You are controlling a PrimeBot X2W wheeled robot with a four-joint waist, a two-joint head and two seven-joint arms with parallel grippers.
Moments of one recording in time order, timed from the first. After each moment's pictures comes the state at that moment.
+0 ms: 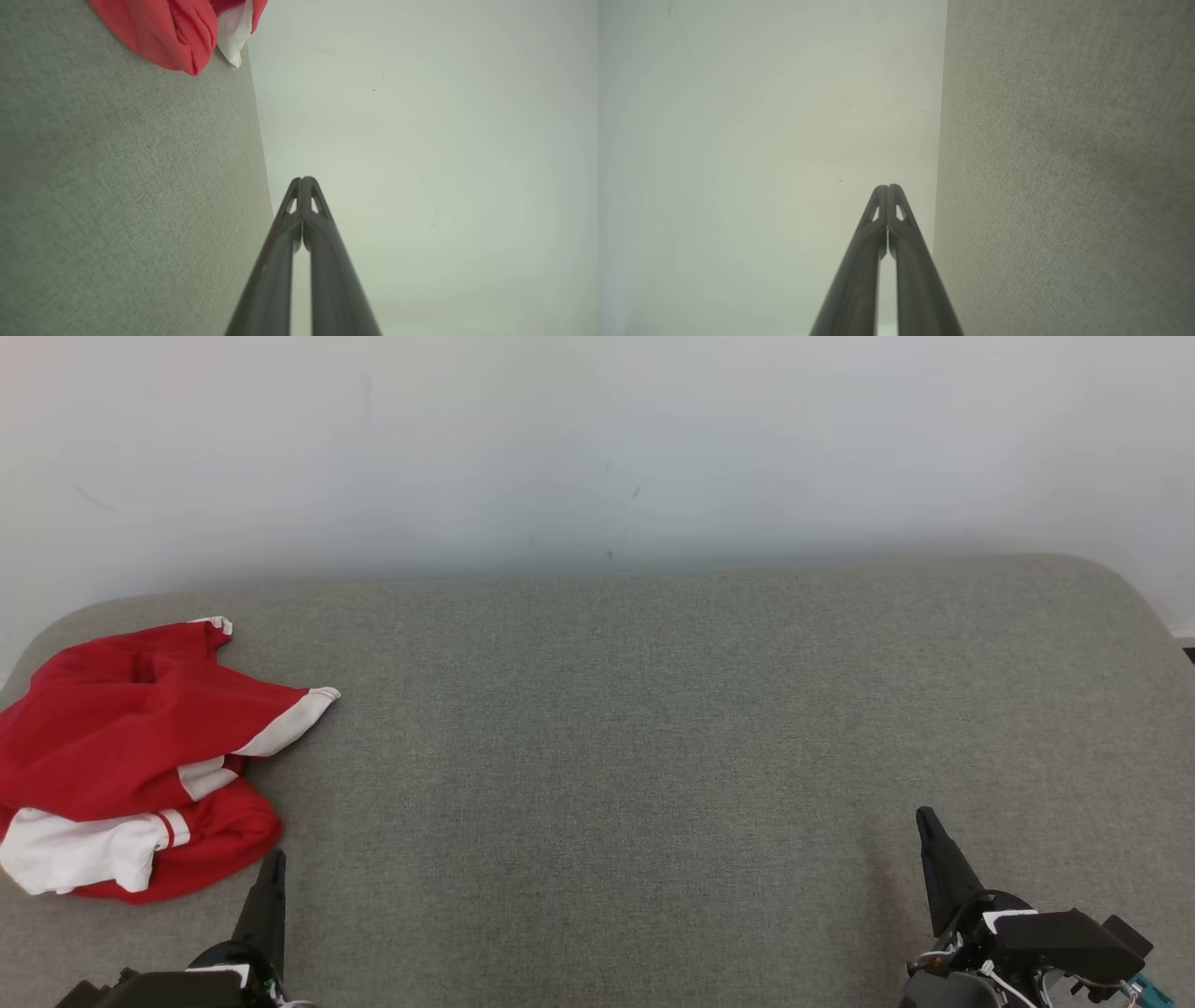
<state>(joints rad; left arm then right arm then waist) -0.11 0.05 0.11 0.25 -1.61 -0.13 0.12 -0.11 -0.05 -0.11 0.25 1.61 0.13 0.11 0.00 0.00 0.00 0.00</state>
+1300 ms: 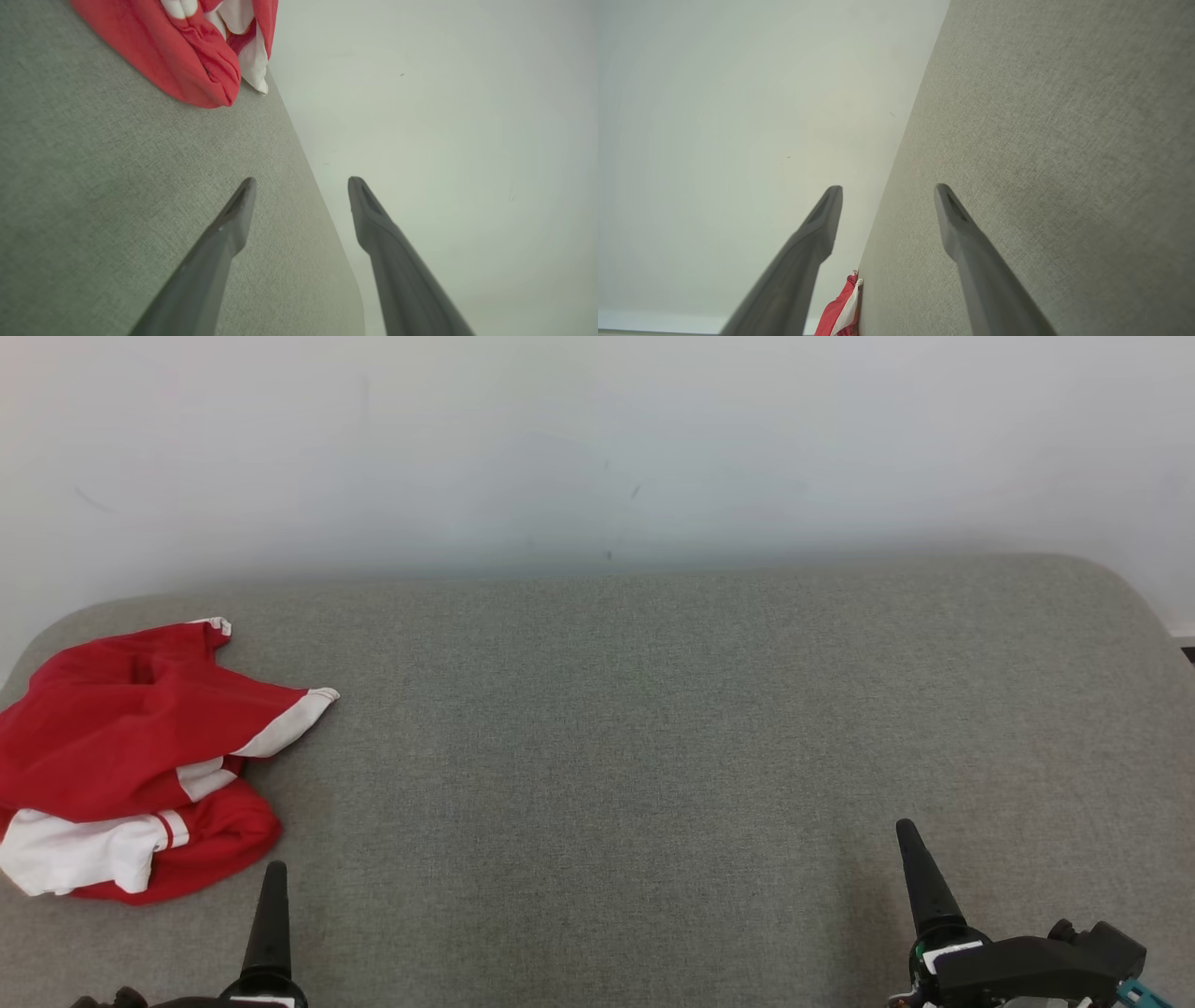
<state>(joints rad) -0.05 0.04 0.09 0.23 -1.31 -0.13 0.01 -0.05 -0.05 -0.04 0.24 1.30 0.13 0.00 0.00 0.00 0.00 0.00</state>
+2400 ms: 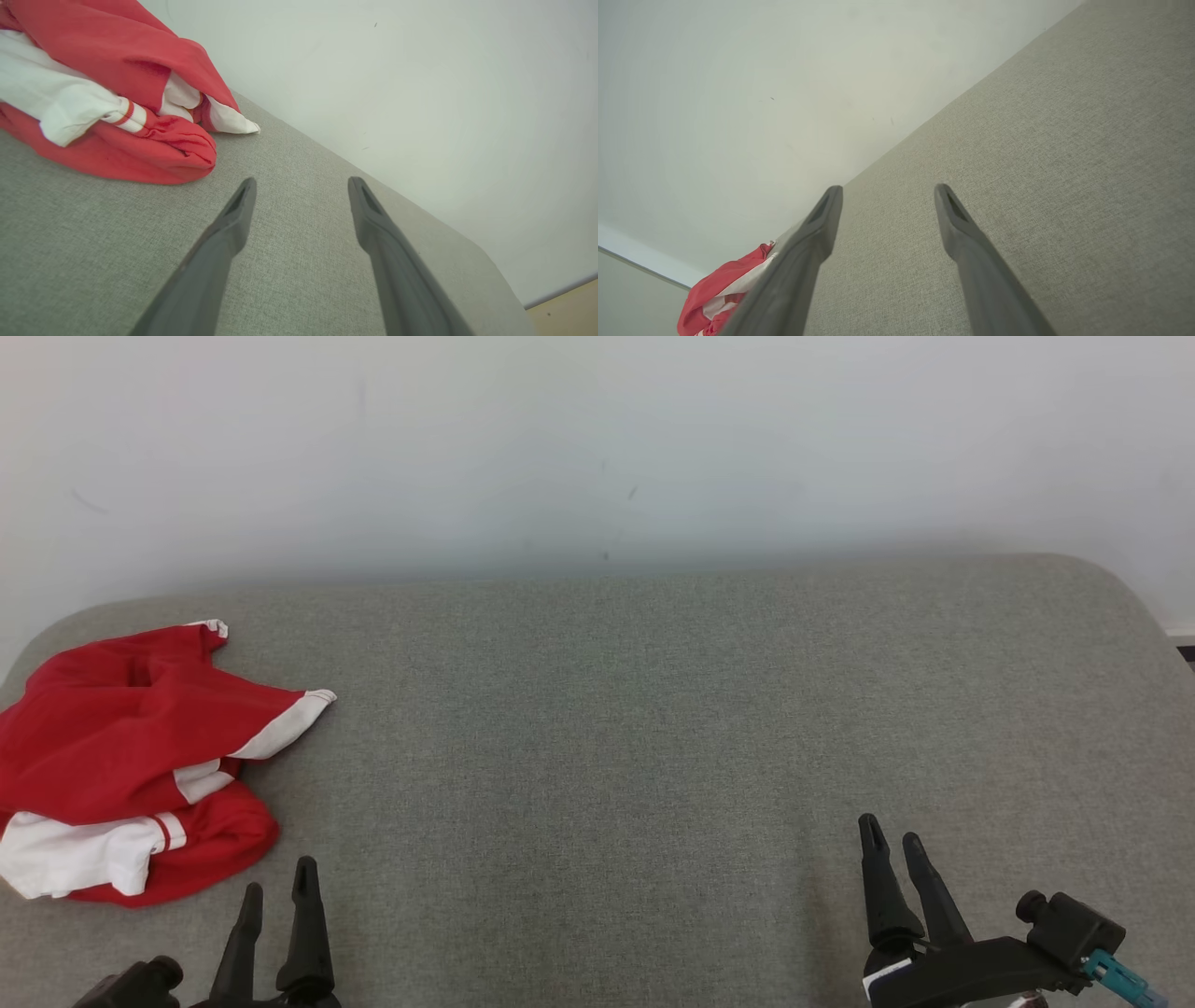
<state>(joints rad) -0.02 0.05 0.05 0.18 -0.67 -0.13 -0.11 -0.04 -0.05 0.01 0.20 0.71 0.13 -0.11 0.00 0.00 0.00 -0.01</state>
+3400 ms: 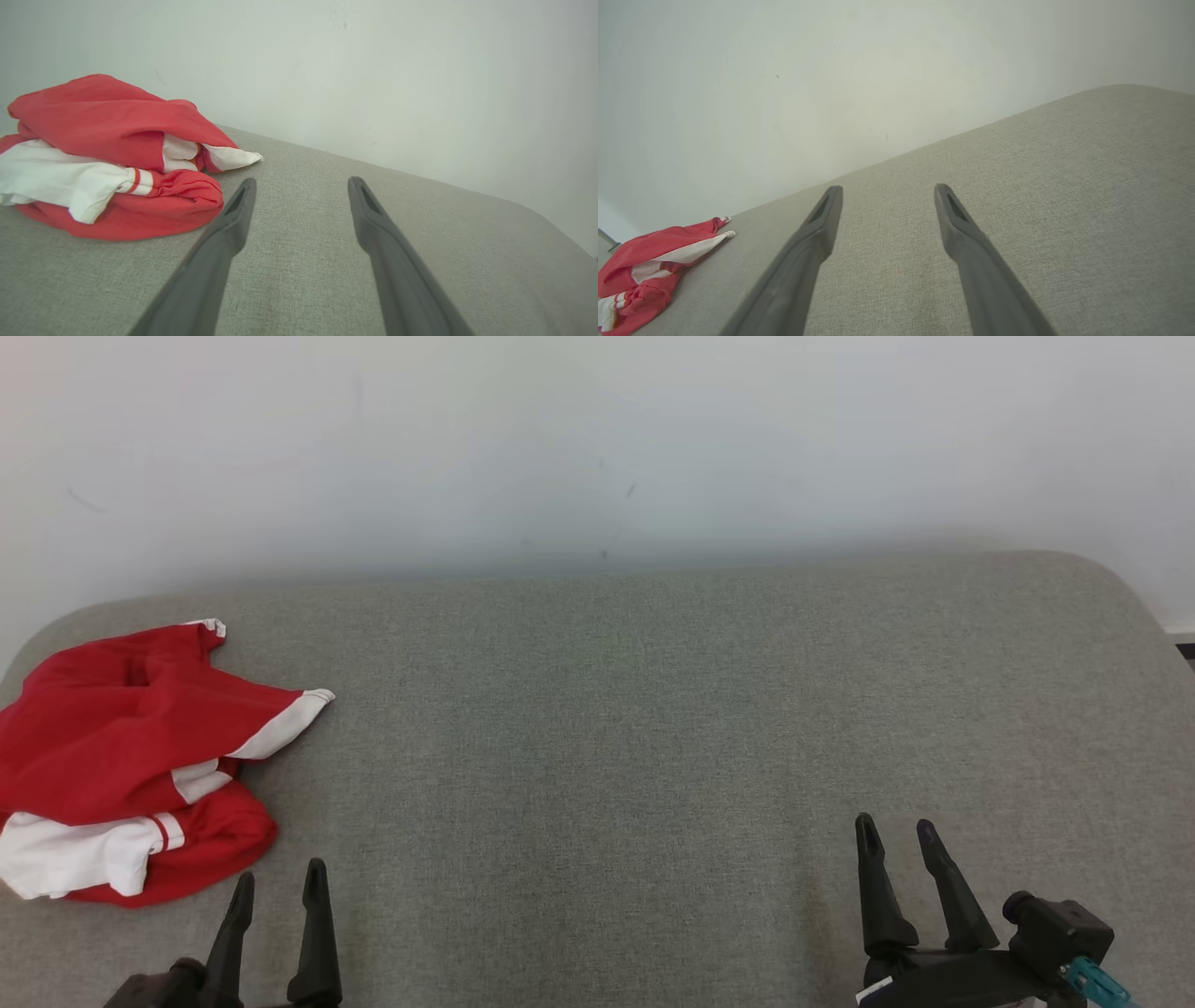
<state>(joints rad) 0.00 0.06 0.03 0.15 -0.38 -0.13 -0.19 -0.02 -0.05 0.00 0.18 0.39 0.13 -0.19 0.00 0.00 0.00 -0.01</state>
